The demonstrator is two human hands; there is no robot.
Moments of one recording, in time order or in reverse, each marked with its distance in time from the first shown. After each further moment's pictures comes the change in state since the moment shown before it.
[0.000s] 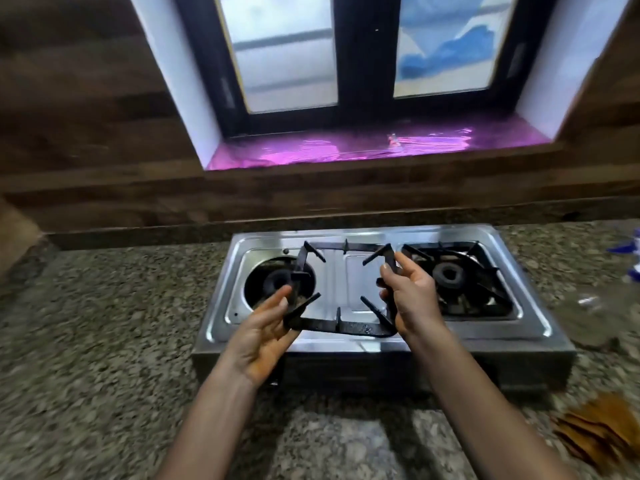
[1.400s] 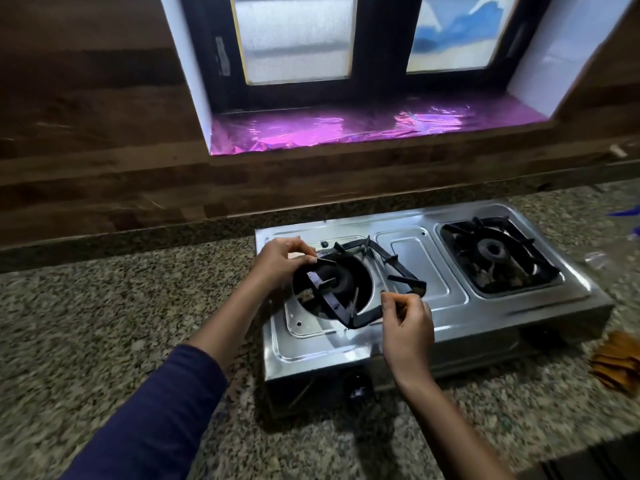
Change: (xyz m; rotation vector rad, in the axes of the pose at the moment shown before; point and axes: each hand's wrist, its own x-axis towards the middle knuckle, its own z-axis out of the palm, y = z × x) left_hand 0.206 0.124 -0.088 1.217 -0.440 0.596; right_hand -0.058 0.129 0.127 -0.782 0.495 -0.381
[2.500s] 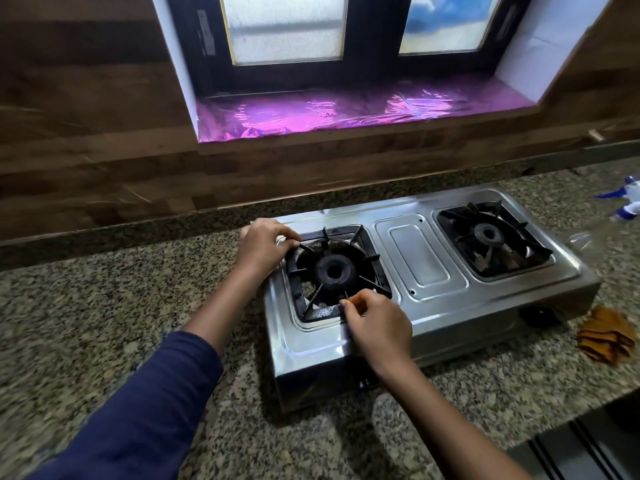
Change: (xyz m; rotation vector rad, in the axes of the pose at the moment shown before) left_hand 0.018 -0.027 -0.017 0.382 0.183 0.106; right_hand -0.018 -0.026 0.033 -0.531 -0.206 -0.084
